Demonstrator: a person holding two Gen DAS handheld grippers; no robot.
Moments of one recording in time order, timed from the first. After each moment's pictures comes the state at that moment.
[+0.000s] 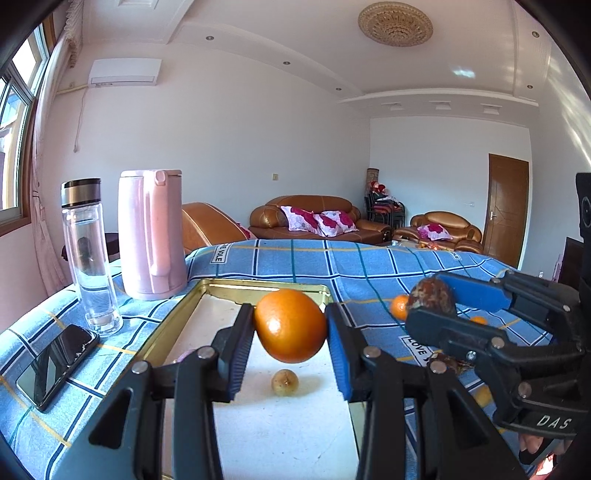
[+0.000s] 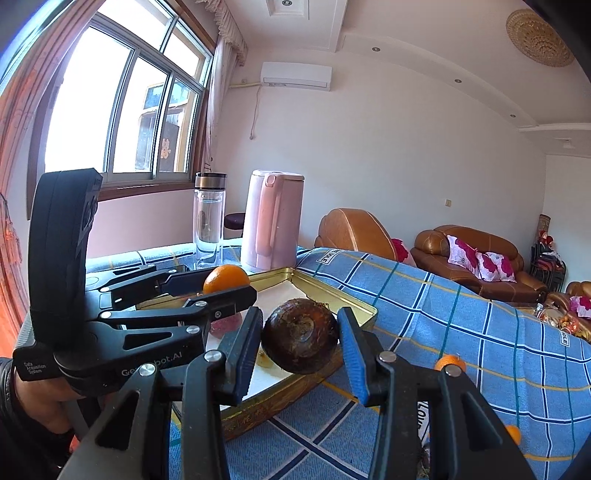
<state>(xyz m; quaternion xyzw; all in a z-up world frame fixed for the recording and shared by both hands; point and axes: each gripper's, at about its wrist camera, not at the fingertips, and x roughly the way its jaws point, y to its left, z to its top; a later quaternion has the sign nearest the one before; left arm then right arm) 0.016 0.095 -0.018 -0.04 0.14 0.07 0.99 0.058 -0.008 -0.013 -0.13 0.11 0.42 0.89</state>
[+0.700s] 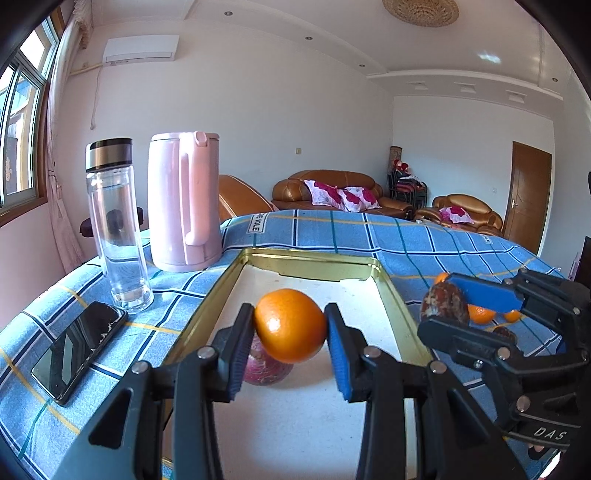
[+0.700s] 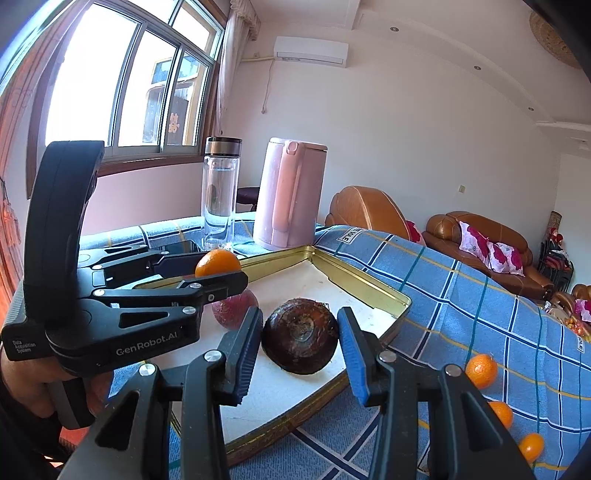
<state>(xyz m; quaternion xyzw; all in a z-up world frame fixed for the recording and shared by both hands) 0.025 0.139 -0.035 -0.05 0.20 0.11 0.97 0.070 0.041 -0.026 -0.16 0.15 0.43 0.88</state>
